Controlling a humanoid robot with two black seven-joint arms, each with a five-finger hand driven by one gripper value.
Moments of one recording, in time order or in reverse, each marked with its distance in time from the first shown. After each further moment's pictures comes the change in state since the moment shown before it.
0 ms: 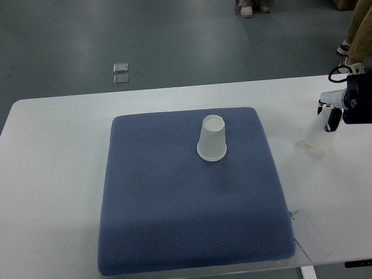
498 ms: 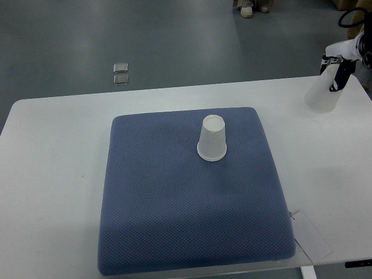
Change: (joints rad) left arm 0.000 0.000 0.000 0.000 0.000 0.000 0.000; right arm 0.420 -0.051 -0.037 0.184 -0.006 0.178 0.000
